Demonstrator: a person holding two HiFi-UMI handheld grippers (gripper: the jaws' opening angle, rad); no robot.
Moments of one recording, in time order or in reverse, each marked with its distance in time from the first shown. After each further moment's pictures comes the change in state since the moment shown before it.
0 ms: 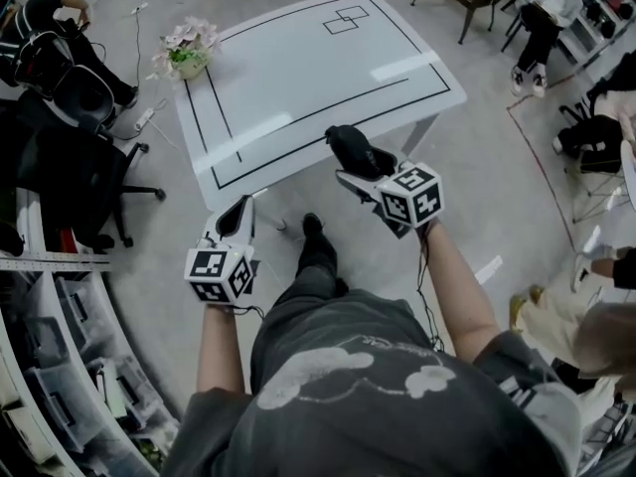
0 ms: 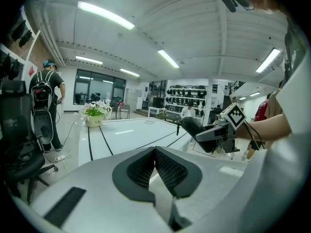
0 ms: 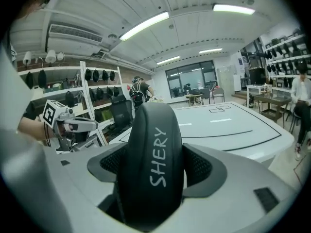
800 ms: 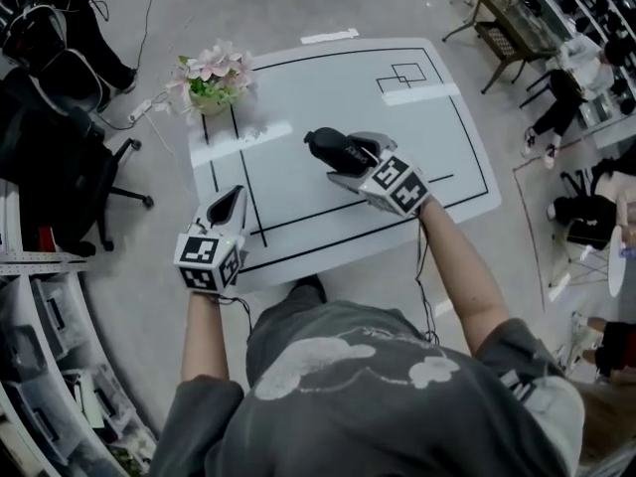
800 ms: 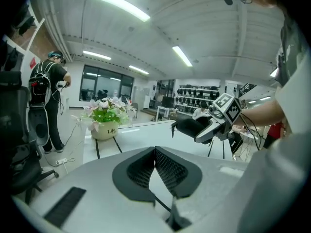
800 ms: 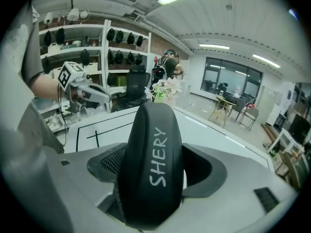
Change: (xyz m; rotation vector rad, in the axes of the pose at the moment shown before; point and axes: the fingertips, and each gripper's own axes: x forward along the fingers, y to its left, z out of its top) left arm 0.159 0.198 0.061 -0.063 0.017 0.066; right arm 0.242 -0.086 0.121 -0.492 0.300 0.180
